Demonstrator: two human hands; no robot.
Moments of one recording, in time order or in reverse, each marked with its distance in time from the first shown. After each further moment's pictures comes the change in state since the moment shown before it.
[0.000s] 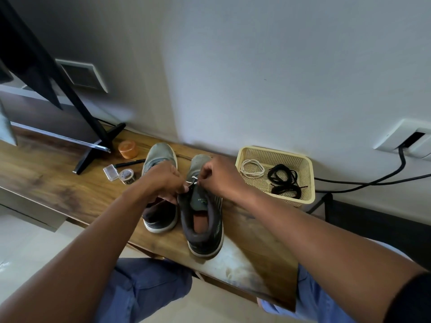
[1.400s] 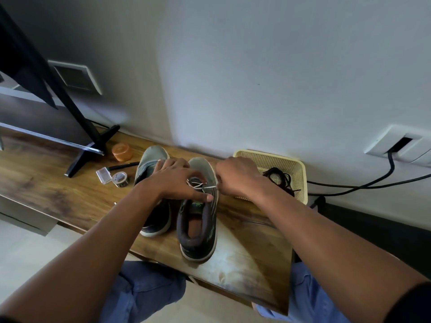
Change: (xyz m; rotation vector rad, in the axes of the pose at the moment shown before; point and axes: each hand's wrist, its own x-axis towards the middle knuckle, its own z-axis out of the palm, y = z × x) left_hand 0.025 0.004 0.012 0.768 -0.037 0.422; right_hand 0.005 0.015 -0.037 -0.713 -0.127 -0.102
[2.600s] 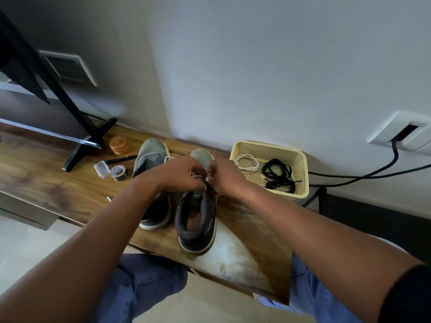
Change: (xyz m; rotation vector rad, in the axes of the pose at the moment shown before) left_hand -0.013 0.030 -0.017 -0.225 -0.060 0.110; right_hand -0.001 -0.016 0.036 0.577 -0.032 0.207
